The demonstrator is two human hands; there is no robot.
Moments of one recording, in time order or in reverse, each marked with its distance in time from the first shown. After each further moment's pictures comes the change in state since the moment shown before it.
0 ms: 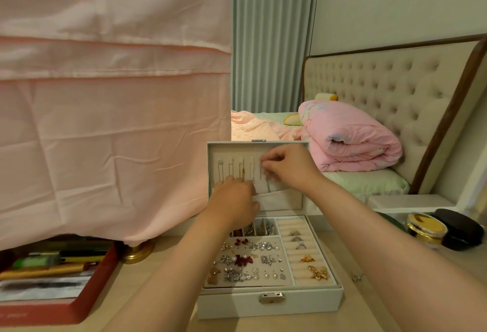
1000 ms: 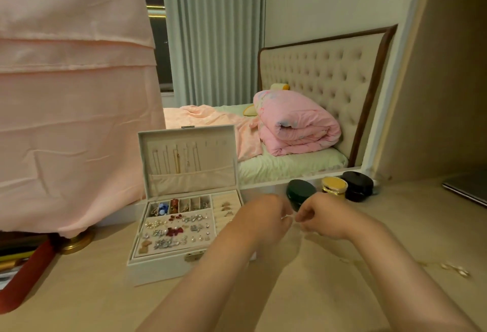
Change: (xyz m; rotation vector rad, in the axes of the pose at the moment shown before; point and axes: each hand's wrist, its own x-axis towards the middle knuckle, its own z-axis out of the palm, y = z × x) left_hand -0.058 0.196 0.028 -0.266 -0.174 0.274; right_hand -0.187 0.083 -0.154 -0.655 -0.312 0.355
